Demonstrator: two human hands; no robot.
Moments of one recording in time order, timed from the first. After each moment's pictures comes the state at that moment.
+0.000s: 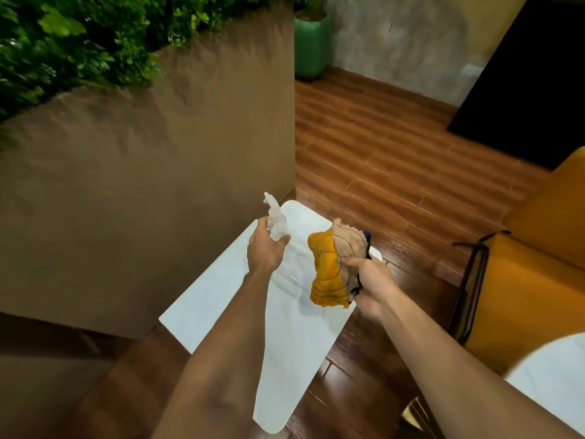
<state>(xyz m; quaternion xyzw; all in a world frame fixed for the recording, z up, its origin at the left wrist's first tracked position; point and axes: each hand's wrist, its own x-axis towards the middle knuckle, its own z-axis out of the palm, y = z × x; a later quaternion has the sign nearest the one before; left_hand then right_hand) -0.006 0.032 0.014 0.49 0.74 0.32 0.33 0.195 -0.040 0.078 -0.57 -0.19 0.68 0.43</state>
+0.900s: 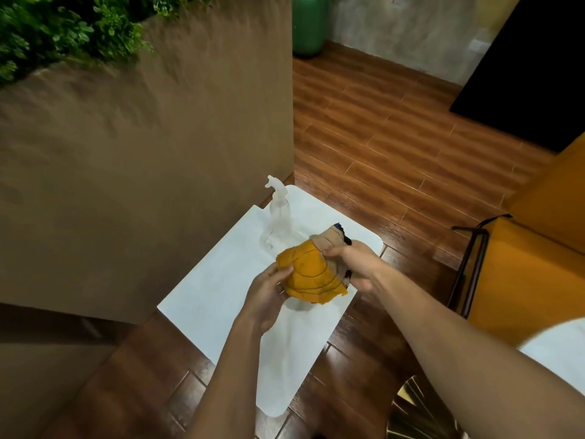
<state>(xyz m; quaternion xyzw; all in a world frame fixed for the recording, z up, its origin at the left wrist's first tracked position) -0.007 -0.070 0.004 0.21 0.52 0.41 0.72 0.189 -0.007 0.044 -0.63 -0.26 0.69 0.26</state>
